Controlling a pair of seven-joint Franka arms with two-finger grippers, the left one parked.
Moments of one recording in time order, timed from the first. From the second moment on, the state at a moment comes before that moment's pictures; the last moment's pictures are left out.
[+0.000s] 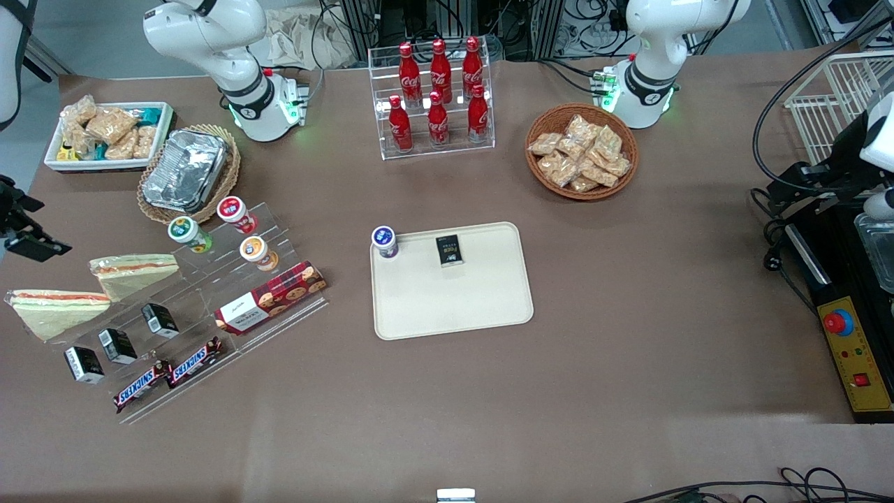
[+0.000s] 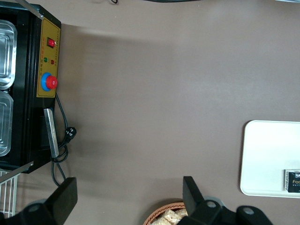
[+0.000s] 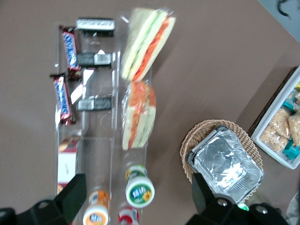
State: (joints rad) arm 0.19 0.05 -0.41 -1.64 -0.10 1.58 0.79
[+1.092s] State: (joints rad) arm 0.00 0.11 -0.44 -1.99 -0.09 2.21 1.01
